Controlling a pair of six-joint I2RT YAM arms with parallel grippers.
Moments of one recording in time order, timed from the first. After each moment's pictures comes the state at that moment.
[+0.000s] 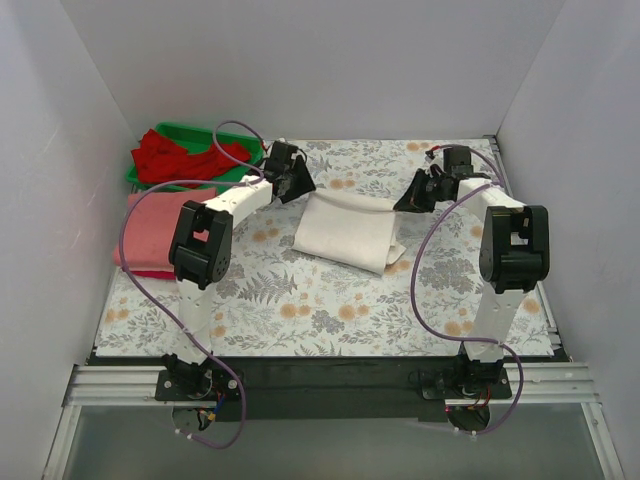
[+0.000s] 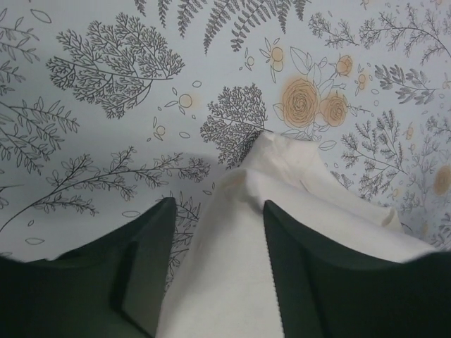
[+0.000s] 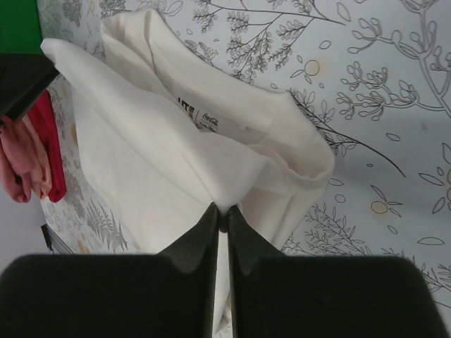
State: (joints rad) left arm -0.41 2.16 1.67 -0.28 -0.05 -0.72; right arm 0.06 1.96 1.39 -0.37 -0.63 0.40
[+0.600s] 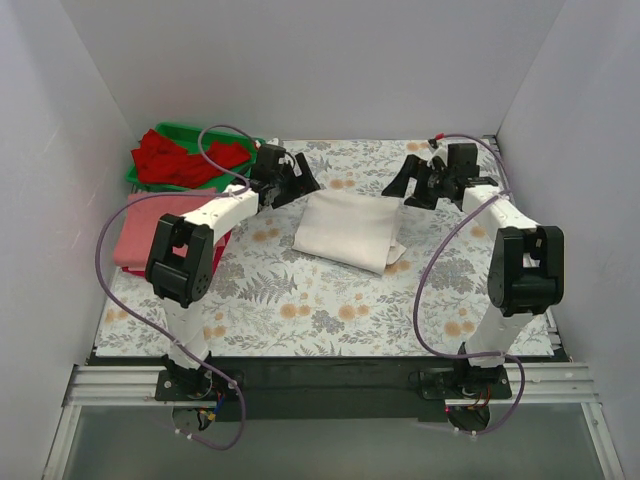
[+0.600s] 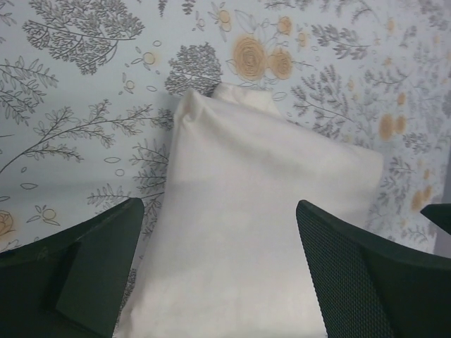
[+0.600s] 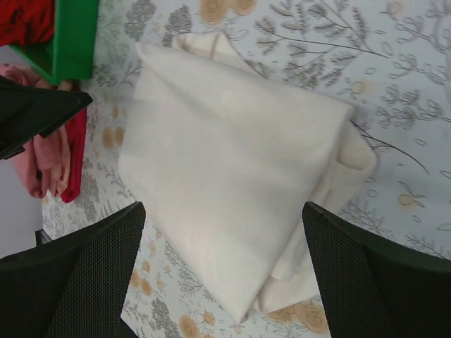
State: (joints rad) left arm -0.40 1.98 1.48 -0.19 0.06 -0.69; right arm 0.07 1.79 1.29 -0.28 -0.61 0.42
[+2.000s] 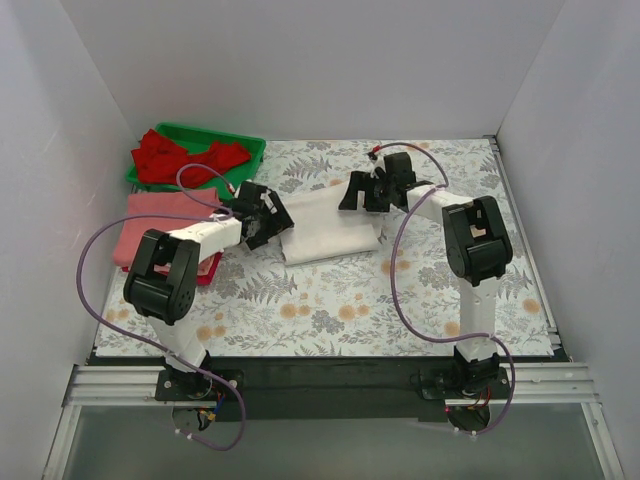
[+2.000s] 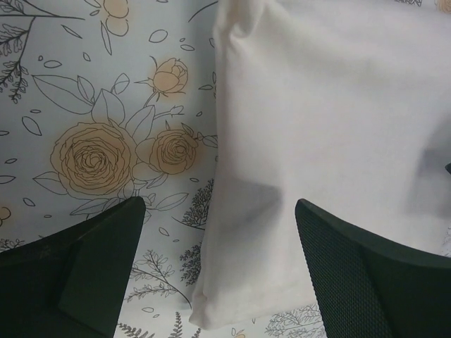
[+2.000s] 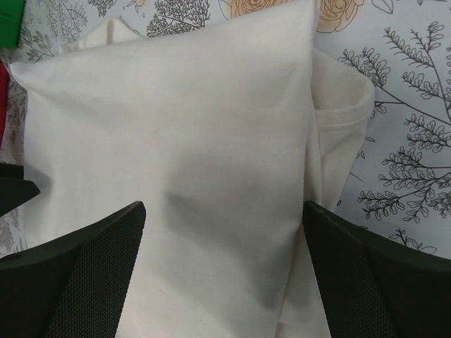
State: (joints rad) left arm -0.35 1.78 1.06 -0.16 -0.02 -0.80; right arm 0.34 2.12 1.43 -0.07 -0.46 0.36
